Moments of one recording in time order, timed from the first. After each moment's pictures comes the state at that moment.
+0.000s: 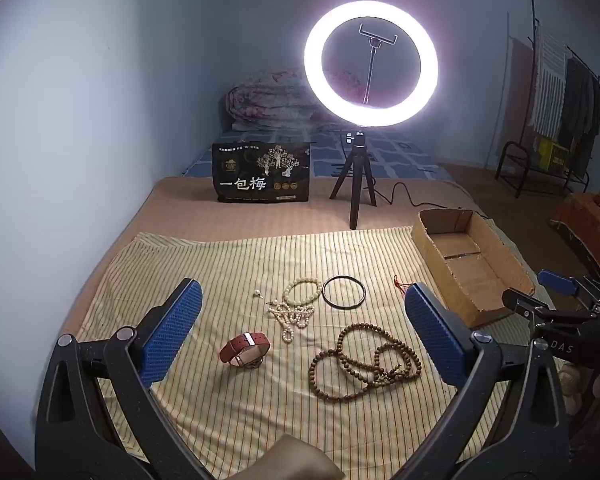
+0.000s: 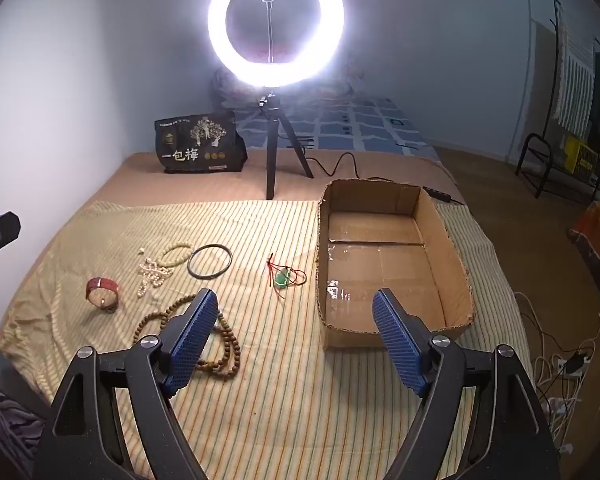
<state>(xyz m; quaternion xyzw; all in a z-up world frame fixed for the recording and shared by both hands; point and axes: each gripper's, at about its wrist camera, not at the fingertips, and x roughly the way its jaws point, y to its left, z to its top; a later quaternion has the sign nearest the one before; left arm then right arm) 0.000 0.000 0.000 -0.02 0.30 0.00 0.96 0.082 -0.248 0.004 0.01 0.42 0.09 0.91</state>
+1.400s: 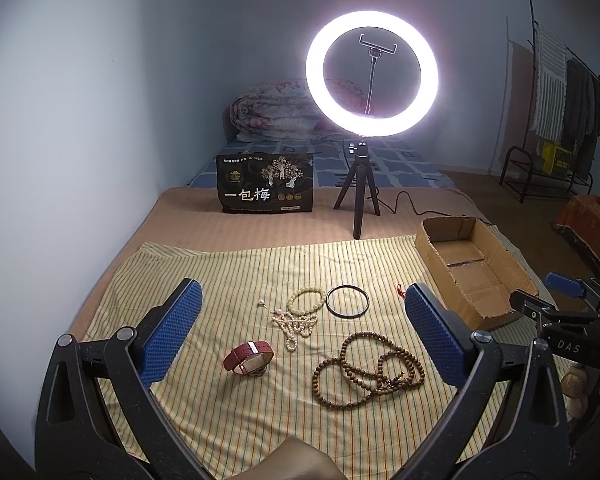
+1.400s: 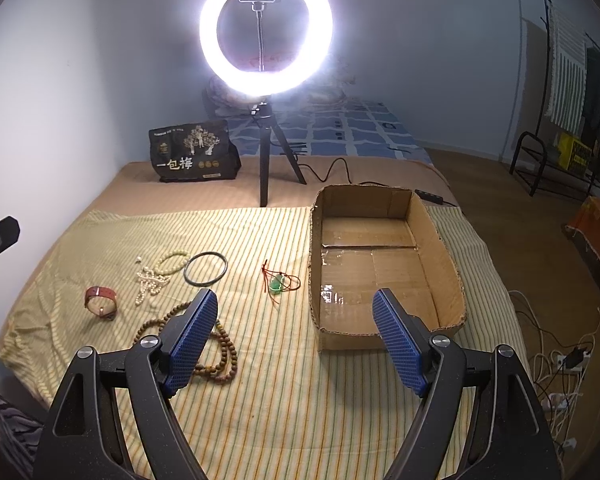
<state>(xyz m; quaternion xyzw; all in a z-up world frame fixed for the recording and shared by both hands) 0.004 0.000 0.010 -0.01 0.28 0.01 0.96 0.078 -0.253 0.004 0.03 0.41 0.07 0.91</state>
